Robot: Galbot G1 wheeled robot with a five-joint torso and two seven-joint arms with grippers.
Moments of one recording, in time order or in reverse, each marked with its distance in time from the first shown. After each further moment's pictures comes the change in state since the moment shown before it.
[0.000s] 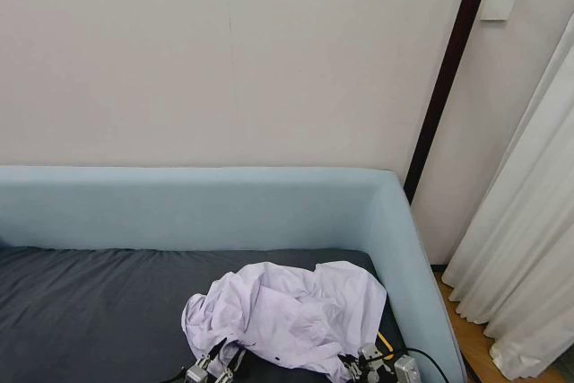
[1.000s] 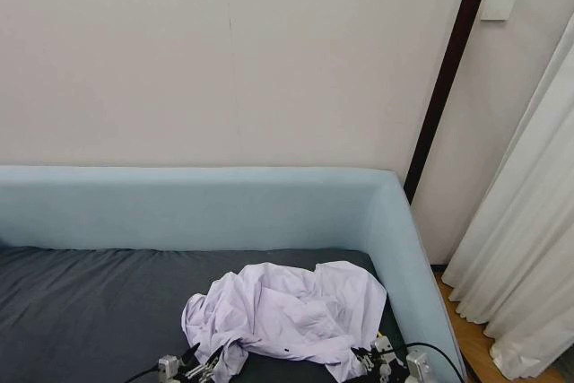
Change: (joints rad) left arm -0.151 -0.011 0.047 0.207 -0.675 0.267 0.200; right arm -0.017 -0.019 0.047 -0.012 0.011 0.000 0.001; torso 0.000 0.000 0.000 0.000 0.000
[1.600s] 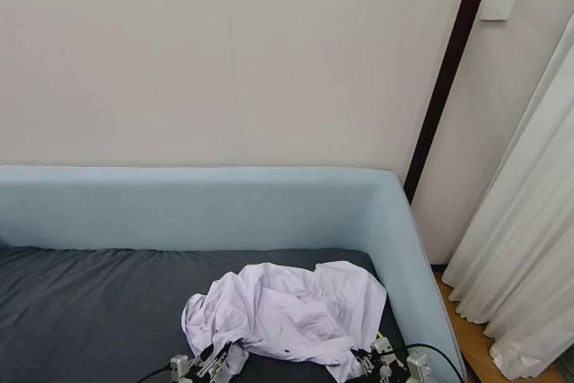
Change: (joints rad) left arm -0.036 -0.042 0.029 0.030 -0.002 0.010 0.002; right arm -0.015 -0.009 0.006 0.017 0.004 -0.003 0.002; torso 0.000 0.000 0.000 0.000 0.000
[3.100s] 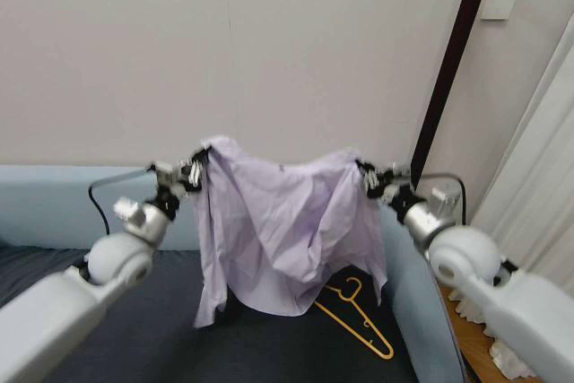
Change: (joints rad) left arm -0.937 0.286 0.205 -0.438 0.402 0.192 -0.750; right arm 0.879 -0.021 -0.049 0.228 0.336 -0.047 0.388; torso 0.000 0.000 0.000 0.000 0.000
